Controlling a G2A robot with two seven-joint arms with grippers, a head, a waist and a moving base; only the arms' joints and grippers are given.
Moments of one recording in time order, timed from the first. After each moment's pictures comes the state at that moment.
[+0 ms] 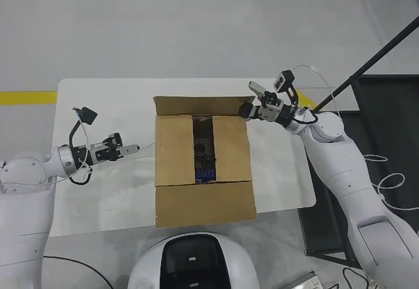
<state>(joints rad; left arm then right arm) 1.11 -1.15 -1.55 -1.41 0.09 -0.56 -1.26 -0.83 -1.08 1.16 -1.04 0.70 -0.22 0.96</state>
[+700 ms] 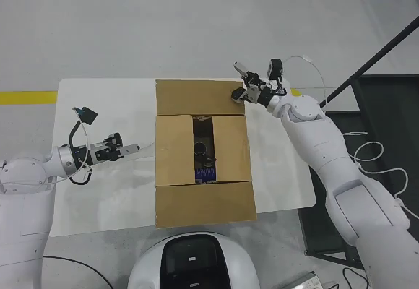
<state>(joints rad) 1.11 -1.15 -1.55 -1.41 0.09 -0.56 -1.26 -0.51 -1.26 0.90 -0.54 0.65 -0.26 0.72</state>
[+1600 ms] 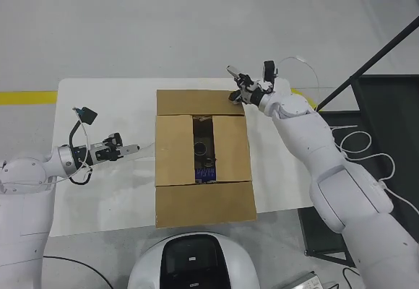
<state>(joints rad) 1.11 -1.15 -1.55 -1.41 0.09 -0.56 -1.26 -0.38 -1.38 0.87 -0.27 0.60 -0.32 0.72</state>
